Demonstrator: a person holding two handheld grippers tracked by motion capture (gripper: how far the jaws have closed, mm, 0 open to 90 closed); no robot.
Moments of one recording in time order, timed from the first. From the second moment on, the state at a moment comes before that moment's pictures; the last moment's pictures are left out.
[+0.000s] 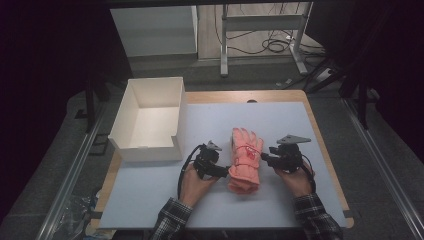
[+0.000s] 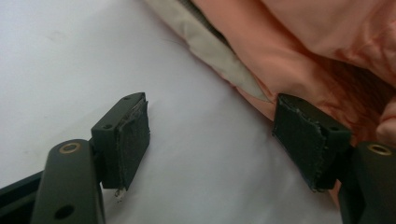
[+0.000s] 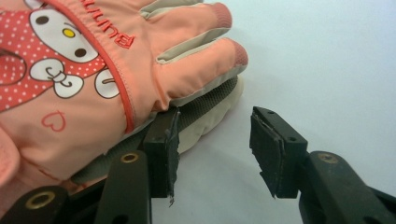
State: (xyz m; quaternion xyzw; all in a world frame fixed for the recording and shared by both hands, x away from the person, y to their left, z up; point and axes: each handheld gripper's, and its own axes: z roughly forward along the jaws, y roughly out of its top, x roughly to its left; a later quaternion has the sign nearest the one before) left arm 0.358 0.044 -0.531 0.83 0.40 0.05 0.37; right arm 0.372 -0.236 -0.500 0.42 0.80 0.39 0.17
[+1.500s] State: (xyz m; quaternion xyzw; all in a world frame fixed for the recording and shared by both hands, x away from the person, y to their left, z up) left arm 0.360 0.061 -0.502 0.82 0.41 0.07 0.38; right arm 0.372 -0.186 -0.462 0.33 0.83 0.44 0.11
